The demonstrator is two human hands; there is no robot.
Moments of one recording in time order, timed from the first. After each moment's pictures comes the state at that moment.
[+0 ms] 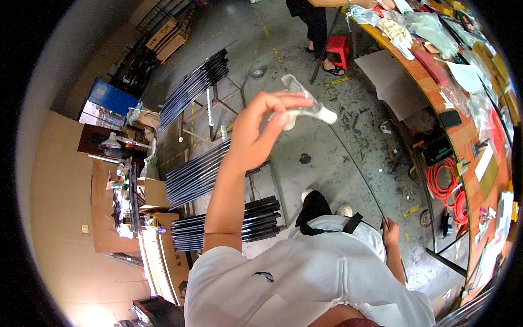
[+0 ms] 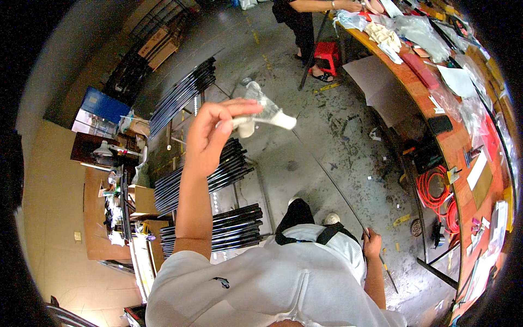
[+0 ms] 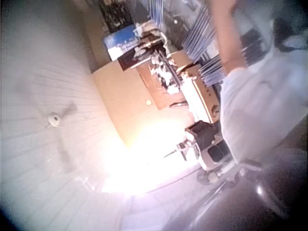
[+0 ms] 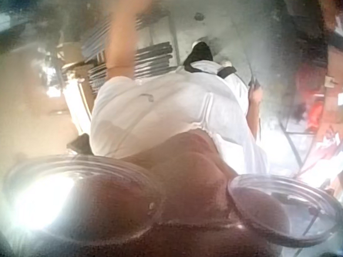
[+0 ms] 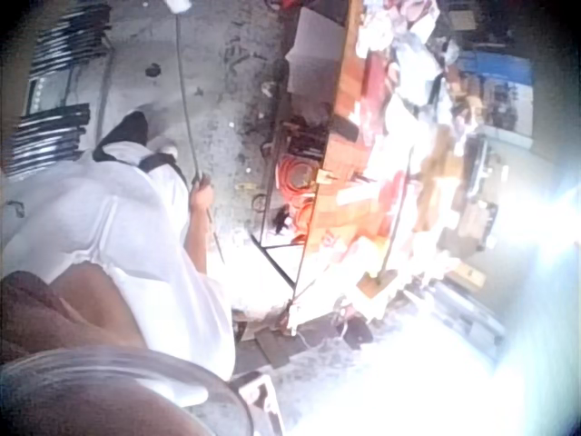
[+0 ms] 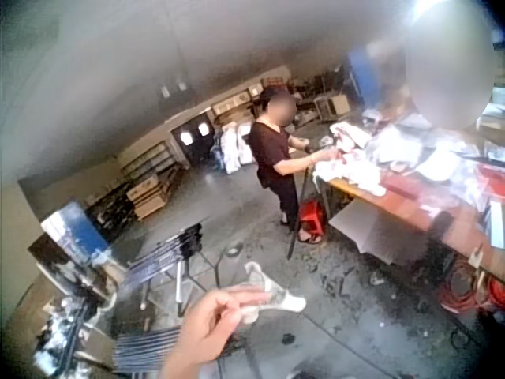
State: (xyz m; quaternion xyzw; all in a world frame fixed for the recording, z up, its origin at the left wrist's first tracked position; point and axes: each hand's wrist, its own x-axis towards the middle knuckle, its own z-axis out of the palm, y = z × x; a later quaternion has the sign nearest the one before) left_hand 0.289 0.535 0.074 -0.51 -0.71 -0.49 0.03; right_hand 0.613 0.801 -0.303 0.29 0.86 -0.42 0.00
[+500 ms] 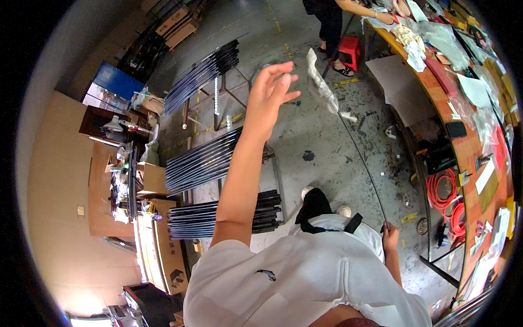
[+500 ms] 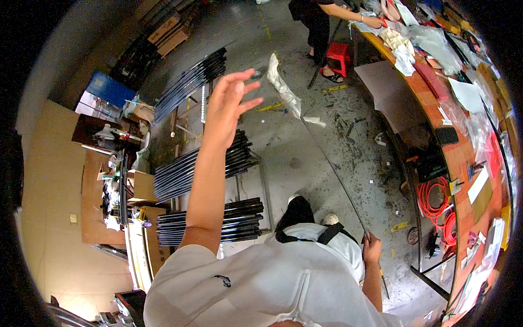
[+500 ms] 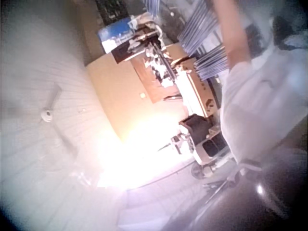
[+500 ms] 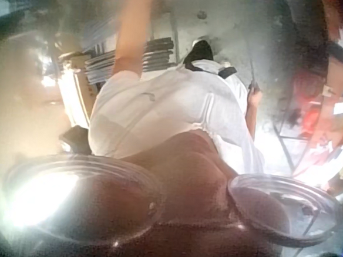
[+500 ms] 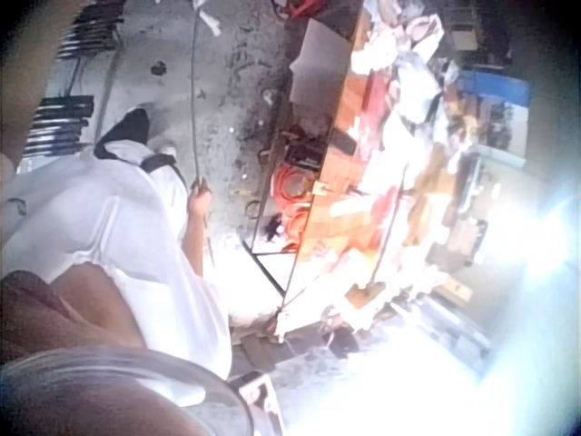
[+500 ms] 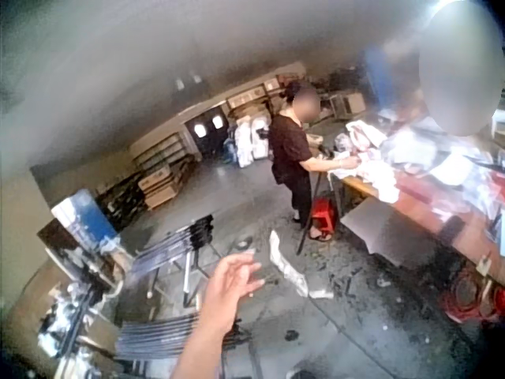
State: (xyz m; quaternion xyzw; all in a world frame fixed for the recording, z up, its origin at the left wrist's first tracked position) left_hand 0.262 0.532 0.046 -0.25 -0.66 -0.70 -0.02; right_hand 0.612 0.796 -0.284 0.27 0.85 -0.45 -0.01
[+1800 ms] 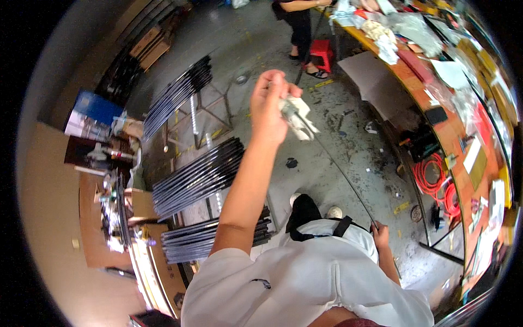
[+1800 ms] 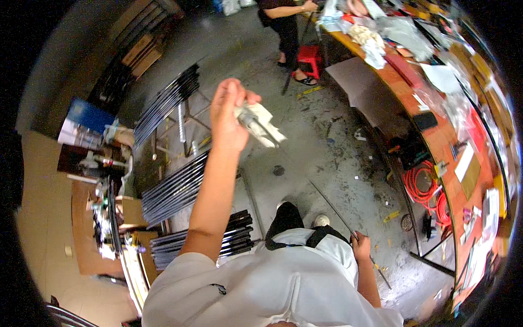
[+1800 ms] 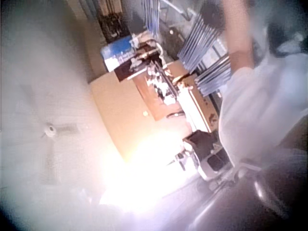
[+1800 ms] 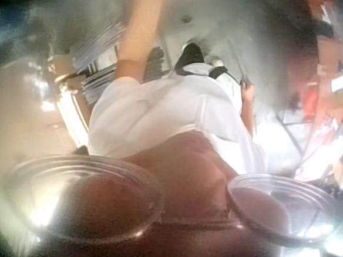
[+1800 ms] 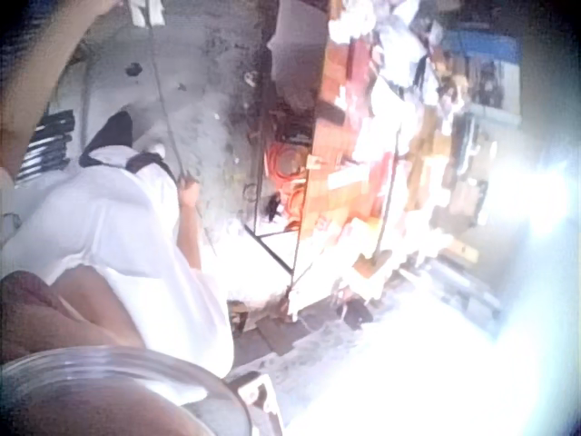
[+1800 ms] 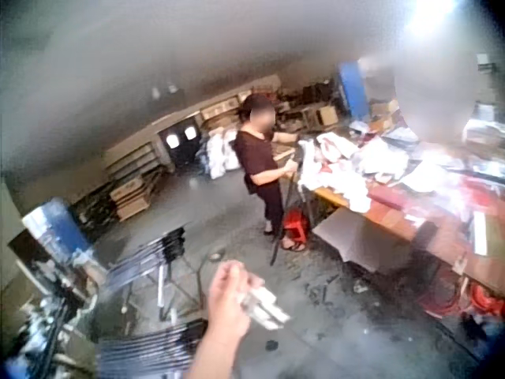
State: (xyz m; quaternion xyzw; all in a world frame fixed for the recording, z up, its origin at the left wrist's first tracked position) left_hand 0.249 0.597 0.024 -0.22 -0.47 -0.86 -0.06; right_hand 0.613 0.780 -0.277 0.26 0.85 -0.46 -0.02
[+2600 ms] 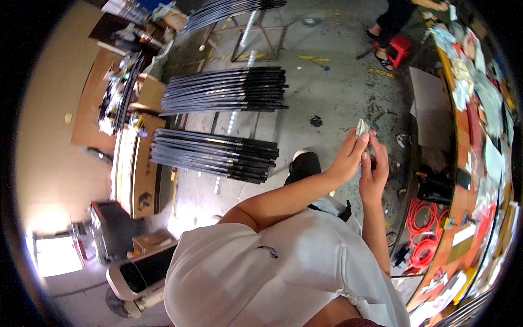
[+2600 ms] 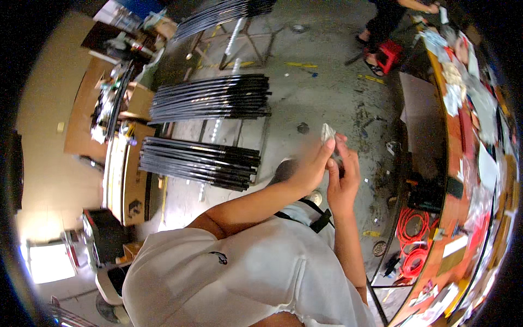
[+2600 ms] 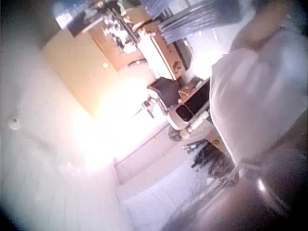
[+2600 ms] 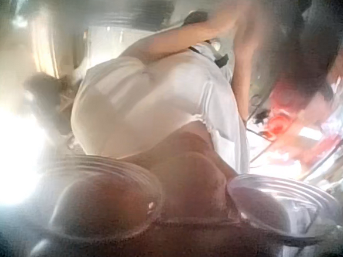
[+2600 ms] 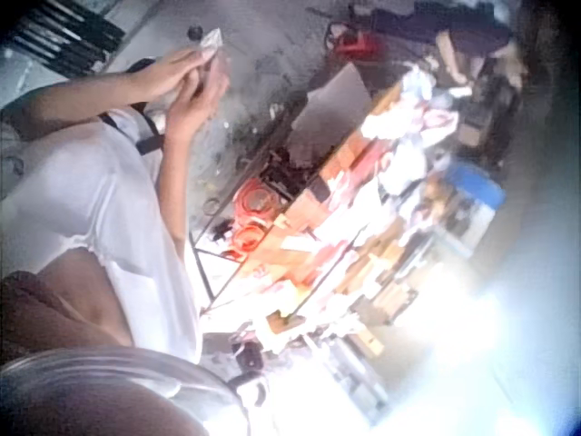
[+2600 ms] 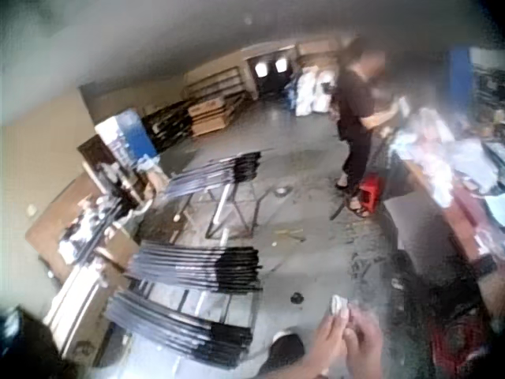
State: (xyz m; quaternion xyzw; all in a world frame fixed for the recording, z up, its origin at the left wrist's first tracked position) left_hand 0.379 0.582 -0.095 -0.02 -0.59 -0.80 -0.09; right_hand 0.401 0.676 -0.101 -0.09 0.78 -0.59 -0.18
